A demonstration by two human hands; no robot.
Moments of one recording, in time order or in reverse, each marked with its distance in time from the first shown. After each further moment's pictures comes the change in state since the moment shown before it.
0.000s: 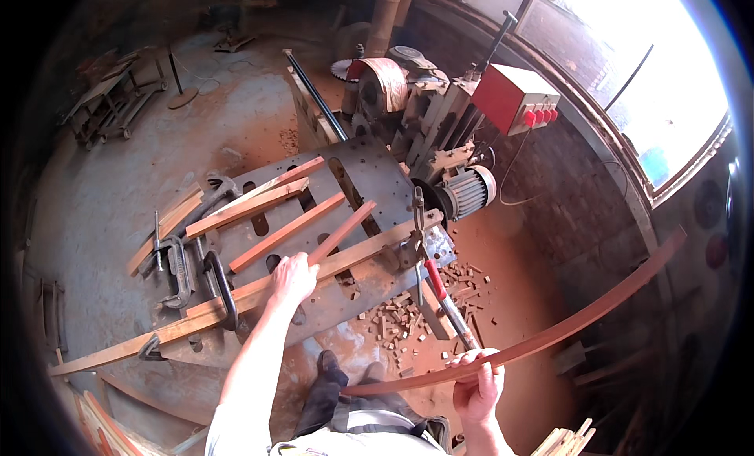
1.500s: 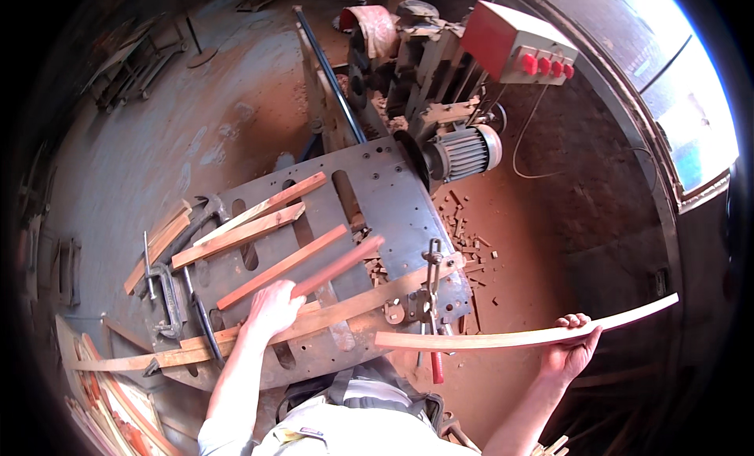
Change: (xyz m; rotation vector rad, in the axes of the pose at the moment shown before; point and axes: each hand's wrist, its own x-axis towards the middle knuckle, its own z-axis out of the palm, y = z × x) left_hand 0.043 0.009 -0.036 -0.024 -0.327 0.015; right_hand 0.214 -0.103 -0.076 0.346 0.316 -0.162
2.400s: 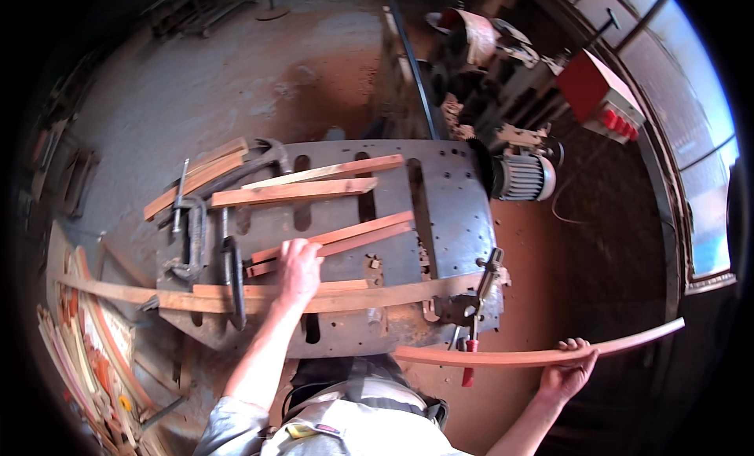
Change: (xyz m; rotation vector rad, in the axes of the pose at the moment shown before) left_hand -0.004 -0.066 0.050 -0.053 0.759 0.064; right_hand -0.001 0.038 0.011 -0.180 -0.071 0.159
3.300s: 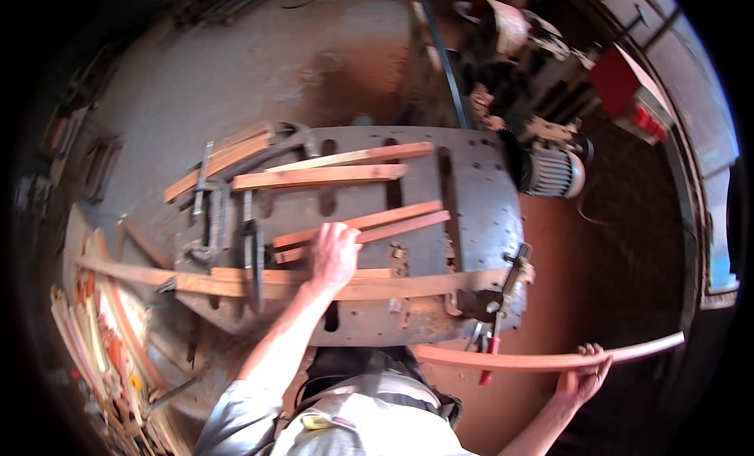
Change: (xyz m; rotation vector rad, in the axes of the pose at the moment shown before) left_hand 0.006 0.019 0.003 0.079 -0.019 0.135; right_hand 0.007 -0.014 -0.046 -0.013 0.050 0.037
